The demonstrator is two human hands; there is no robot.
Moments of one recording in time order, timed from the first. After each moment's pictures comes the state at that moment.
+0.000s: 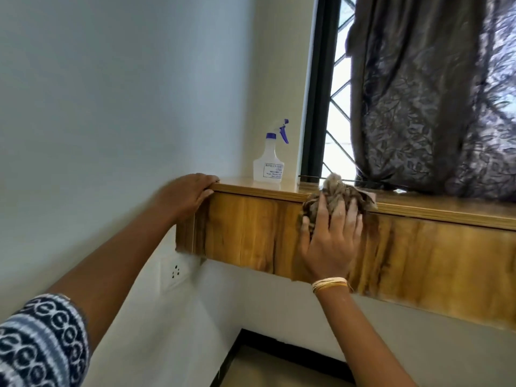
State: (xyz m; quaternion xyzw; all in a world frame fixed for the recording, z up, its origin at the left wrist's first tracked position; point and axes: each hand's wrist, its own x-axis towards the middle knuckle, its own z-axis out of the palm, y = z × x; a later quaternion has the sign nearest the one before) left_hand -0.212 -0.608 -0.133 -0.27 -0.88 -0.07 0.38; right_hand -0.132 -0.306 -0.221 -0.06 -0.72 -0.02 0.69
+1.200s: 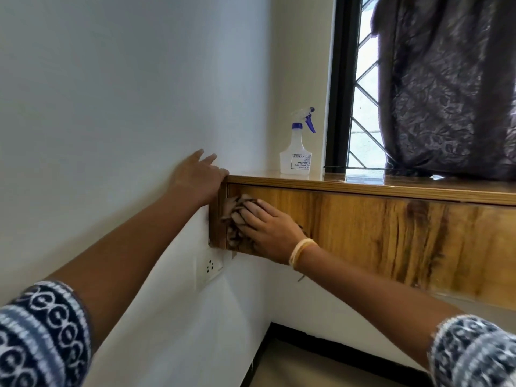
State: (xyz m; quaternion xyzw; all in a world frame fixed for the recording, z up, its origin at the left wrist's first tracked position) left_hand -0.178 -0.618 -0.099 -0.10 -0.91 0.24 0.32; right_hand -0.177 -0.420 -0.203 0.25 -0.79 -0.36 0.42
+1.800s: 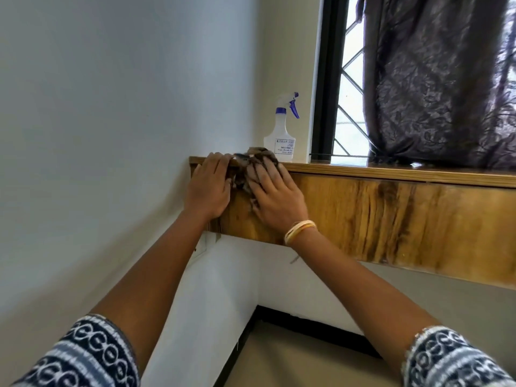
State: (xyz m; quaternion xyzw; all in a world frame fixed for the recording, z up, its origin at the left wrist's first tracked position) left_hand -0.204 -0.573 -0.172 -0.21 -0.85 -0.14 0.47; right_hand -0.169 -0.385 -0.195 0.12 -0.79 -0.24 0.55
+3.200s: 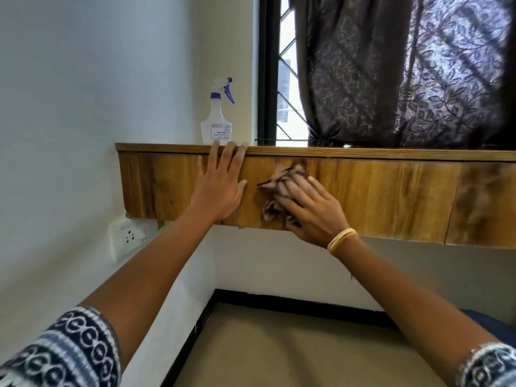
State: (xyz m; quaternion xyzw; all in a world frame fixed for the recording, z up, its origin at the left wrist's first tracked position) left_hand -0.133 -0.429 -0.191 -0.28 -0.84 -0.08 0.46; right_hand -0.063 -0.190 -0.240 0.15 -0.78 -0.30 0.53
